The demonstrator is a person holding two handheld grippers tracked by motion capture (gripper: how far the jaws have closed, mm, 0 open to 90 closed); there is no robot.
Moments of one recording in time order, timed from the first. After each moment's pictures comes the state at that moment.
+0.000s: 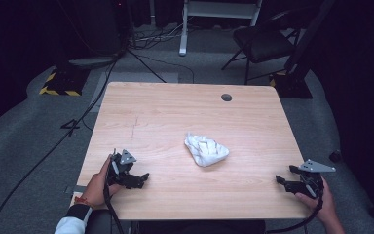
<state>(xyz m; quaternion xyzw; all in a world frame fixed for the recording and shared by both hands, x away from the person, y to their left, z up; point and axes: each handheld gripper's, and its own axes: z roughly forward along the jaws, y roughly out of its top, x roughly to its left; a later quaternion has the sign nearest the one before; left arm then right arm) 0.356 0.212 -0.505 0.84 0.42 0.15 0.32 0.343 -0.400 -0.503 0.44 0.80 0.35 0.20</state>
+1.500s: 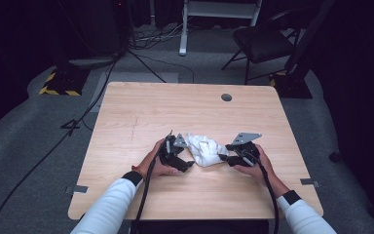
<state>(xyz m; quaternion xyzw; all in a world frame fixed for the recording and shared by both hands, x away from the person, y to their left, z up) 0.434 0.071 -0.502 0.90 0.24 0.10 0.36 0.423 -0.211 -0.470 0.28 0.88 0.36 0.14</state>
